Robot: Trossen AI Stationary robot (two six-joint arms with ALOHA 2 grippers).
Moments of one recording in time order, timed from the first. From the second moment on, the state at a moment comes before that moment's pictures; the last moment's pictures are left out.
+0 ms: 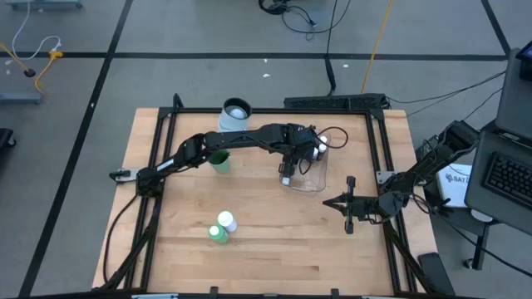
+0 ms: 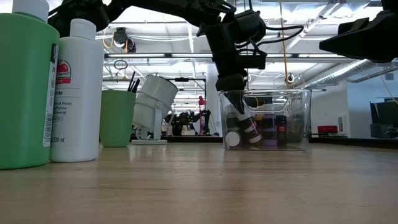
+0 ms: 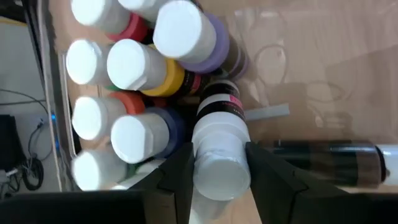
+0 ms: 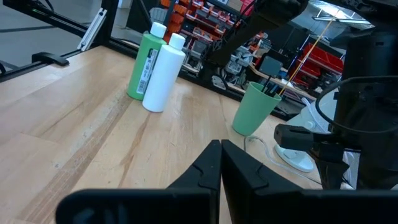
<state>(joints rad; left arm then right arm) 0.18 2.44 2.33 -0.99 -0.21 0.55 0.72 0.98 0.10 0.79 0.78 -0.30</state>
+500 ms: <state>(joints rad) 0.18 2.44 2.33 -1.01 -0.14 0.51 0.72 0.98 0.10 0.79 0.78 -0.31</state>
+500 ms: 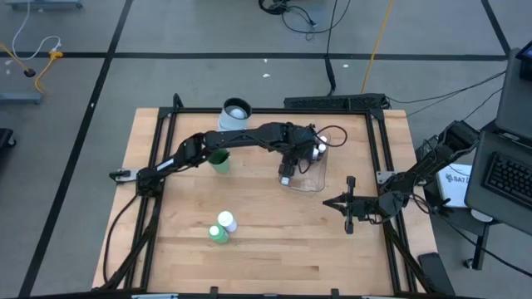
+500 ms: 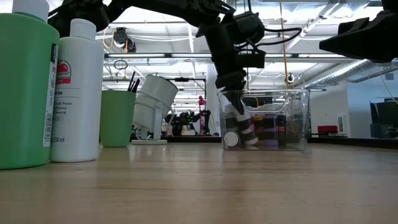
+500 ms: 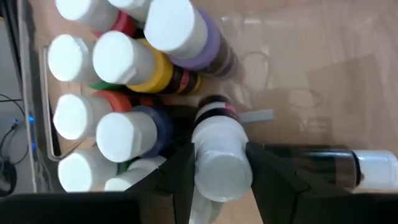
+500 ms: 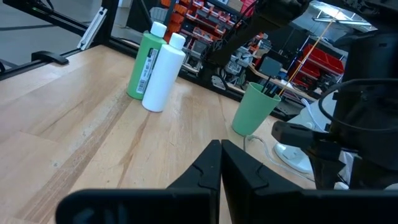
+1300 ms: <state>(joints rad) 0.18 2.44 2.35 -0.99 -0.16 0.51 0.72 0.98 0.10 0.79 0.78 -0.32</state>
